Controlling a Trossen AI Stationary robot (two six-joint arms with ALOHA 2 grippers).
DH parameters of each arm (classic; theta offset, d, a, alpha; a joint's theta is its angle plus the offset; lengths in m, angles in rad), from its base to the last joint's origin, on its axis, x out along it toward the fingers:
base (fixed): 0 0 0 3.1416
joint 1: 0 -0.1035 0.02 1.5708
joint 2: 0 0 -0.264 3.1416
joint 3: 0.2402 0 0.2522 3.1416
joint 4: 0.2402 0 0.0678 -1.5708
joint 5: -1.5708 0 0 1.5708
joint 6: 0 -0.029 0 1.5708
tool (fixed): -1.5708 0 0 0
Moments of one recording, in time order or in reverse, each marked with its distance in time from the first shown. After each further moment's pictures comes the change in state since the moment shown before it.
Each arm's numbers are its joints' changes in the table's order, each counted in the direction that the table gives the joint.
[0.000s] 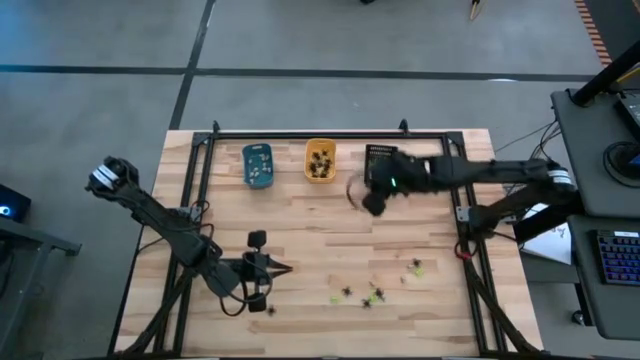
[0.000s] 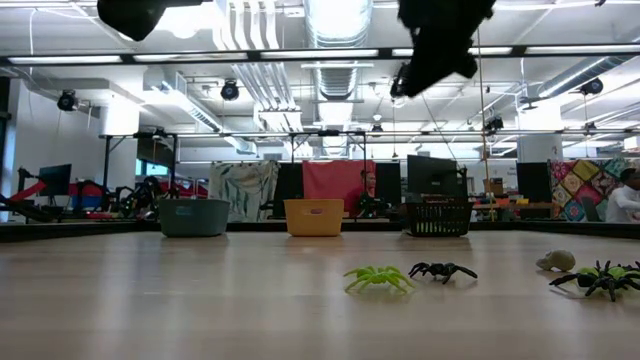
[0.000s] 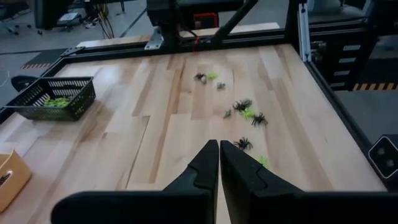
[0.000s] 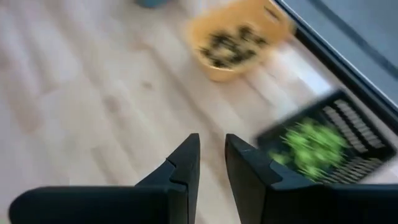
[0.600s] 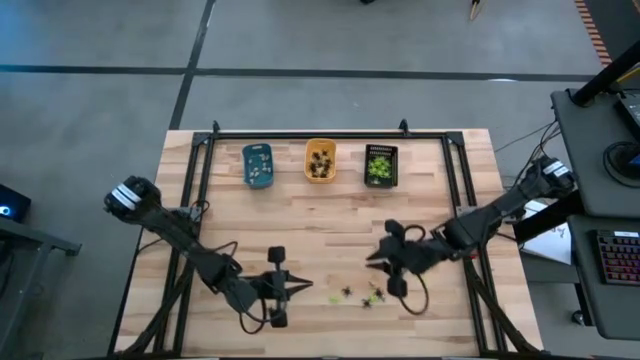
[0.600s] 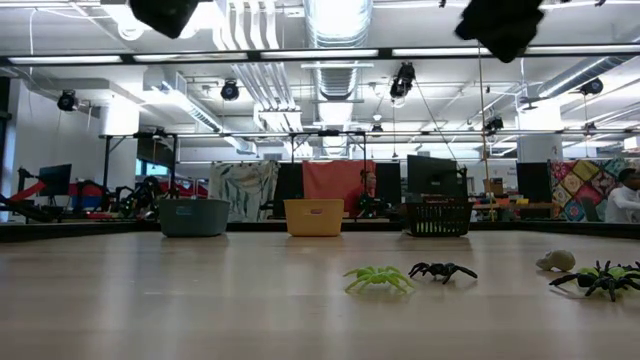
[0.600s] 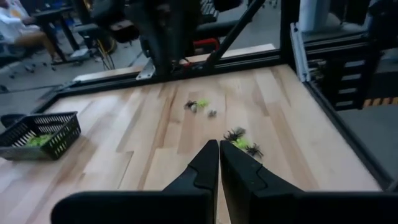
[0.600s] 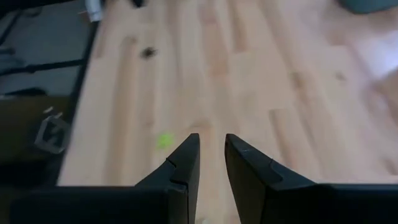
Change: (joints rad) left arm -0.003 0.290 0.073 -0.372 -0.045 -0.169; right arm -0.596 -0.043 -0.293 -0.467 0.055 -0.060
